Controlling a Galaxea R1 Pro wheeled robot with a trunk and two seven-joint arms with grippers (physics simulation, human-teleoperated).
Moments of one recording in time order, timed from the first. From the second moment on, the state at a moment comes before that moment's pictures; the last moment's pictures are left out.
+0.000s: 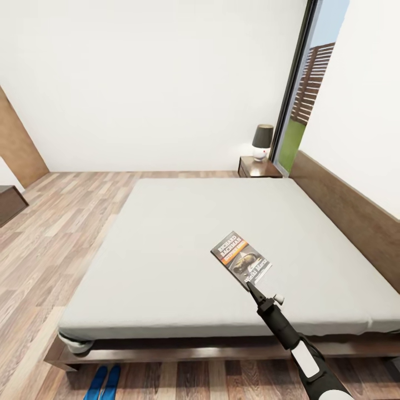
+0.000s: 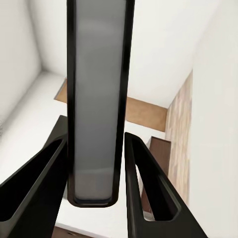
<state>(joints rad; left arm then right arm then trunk) -0.03 0.25 -0.97 0.00 0.89 -0.19 0.26 -0.49 0.00 -0.33 -0.56 -0.70 0.28 1.17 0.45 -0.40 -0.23</state>
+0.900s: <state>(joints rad) -0.01 0.24 -0.97 0.00 0.89 -0.20 0.26 -0.49 0.00 -0.33 -0.56 -0.70 0.28 1.17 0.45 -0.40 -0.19</state>
